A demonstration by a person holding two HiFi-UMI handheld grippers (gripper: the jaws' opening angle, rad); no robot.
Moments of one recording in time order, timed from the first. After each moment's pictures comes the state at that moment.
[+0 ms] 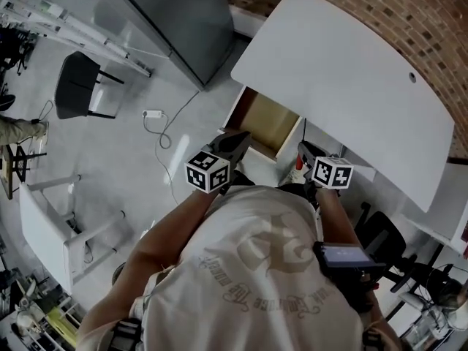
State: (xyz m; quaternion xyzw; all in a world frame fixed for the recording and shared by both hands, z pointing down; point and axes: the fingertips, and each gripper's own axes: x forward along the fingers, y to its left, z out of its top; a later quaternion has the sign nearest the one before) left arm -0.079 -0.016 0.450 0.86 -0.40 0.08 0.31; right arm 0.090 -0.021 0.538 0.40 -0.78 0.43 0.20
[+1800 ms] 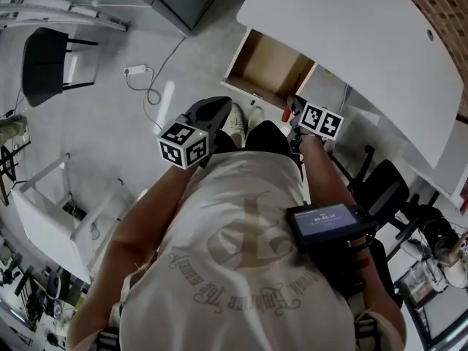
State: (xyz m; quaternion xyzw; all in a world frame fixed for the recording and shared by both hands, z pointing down) left arm -0.188 -0.009 0.516 0.84 -0.37 0.11 0.37; right arm 0.004 -0.026 0.657 0.48 -0.65 0.55 0.20
